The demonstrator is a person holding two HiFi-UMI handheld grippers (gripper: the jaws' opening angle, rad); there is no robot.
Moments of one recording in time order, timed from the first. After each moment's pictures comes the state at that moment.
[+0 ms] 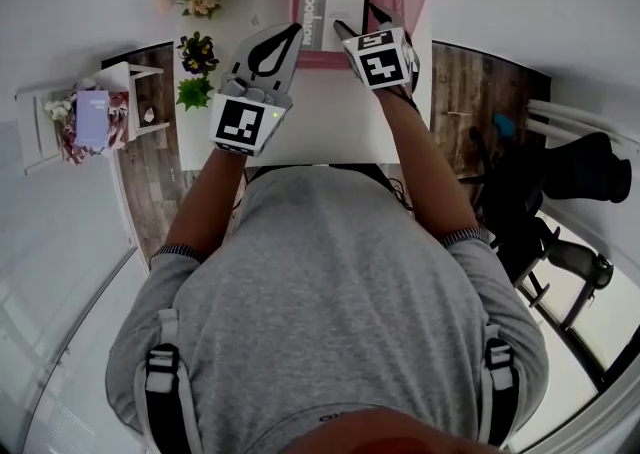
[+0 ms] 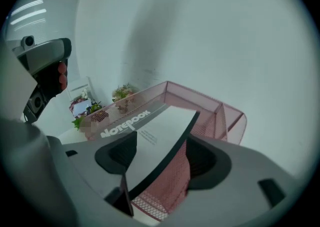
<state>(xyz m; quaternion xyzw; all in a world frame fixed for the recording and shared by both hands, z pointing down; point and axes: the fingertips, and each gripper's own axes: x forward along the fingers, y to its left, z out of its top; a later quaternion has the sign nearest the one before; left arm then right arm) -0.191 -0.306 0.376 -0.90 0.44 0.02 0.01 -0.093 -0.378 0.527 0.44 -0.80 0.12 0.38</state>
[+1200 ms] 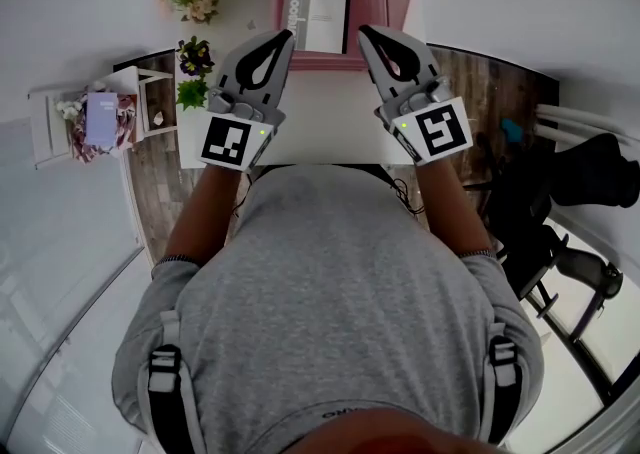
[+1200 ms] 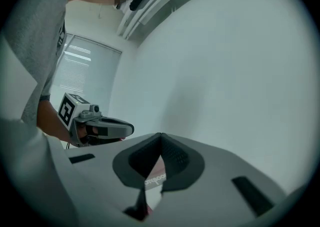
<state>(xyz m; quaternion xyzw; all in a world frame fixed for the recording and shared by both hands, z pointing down) -0.165 -0.277 0.330 -0.89 0.45 0.02 0.03 -0.071 -0.283 0.344 0.35 -0.93 -0.04 0.06</state>
